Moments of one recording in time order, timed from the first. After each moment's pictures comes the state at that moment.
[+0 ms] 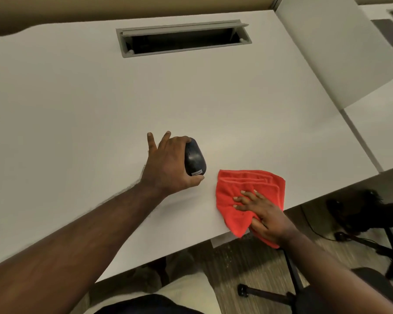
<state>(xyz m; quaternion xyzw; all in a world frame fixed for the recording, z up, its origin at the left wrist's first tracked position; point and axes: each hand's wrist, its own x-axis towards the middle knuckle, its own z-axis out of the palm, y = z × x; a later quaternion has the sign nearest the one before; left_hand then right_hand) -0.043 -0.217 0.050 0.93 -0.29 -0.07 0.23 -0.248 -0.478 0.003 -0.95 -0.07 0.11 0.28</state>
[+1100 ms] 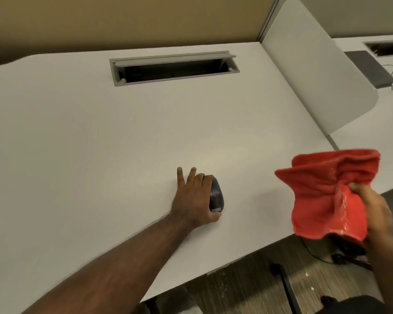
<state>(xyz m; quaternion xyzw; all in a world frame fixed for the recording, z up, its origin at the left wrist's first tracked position) -0.062 -0.300 0.025 0.91 -0.37 -0.13 0.12 -0.224 -0.588 0.151 -0.64 0.50 -0.18 0.55</state>
